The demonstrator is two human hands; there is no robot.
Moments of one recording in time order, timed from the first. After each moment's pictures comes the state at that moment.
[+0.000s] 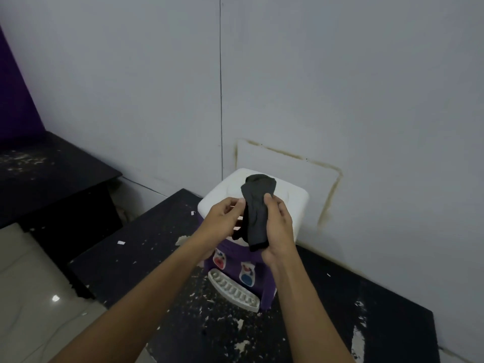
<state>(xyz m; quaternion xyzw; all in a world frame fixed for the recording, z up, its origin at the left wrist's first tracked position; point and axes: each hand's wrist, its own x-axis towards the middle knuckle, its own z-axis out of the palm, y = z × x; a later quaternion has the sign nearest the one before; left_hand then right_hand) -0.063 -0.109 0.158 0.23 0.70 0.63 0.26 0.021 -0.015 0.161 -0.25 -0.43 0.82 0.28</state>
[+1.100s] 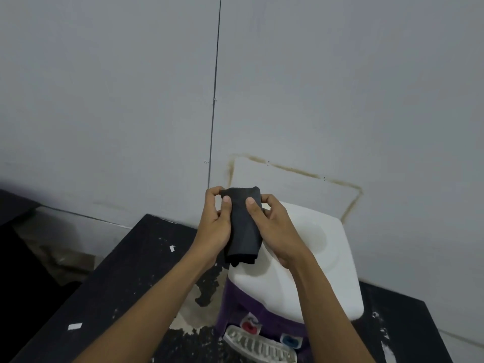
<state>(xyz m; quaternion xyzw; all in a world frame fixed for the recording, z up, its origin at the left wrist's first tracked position) -0.295 -0.092 0.154 0.27 0.59 0.71 0.29 -0.189 -0.010 0.176 -0.28 -0.67 0.64 0.26</state>
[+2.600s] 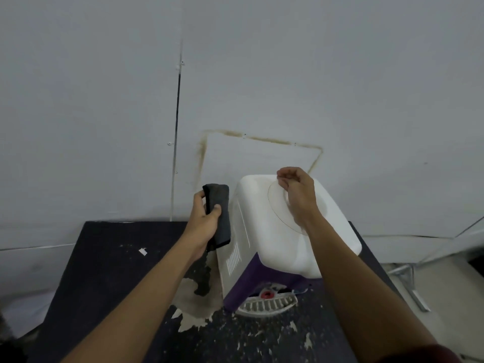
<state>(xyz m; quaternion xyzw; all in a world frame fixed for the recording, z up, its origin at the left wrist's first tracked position) -0.412 -0.066 0.061 0.30 0.54 0.59 0.52 -0.220 0.035 0.141 -0.53 -0.56 0.42 0.48</state>
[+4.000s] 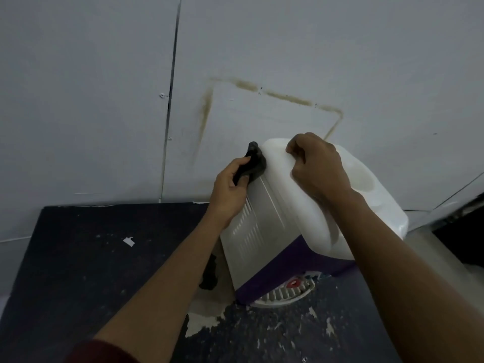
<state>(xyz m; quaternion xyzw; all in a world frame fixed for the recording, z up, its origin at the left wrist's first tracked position) -0.410 0.004 -0.011 0.46 0.45 0.63 0.44 -0.257 0.026 0.109 -0.53 -0.81 -0.05 0.26</state>
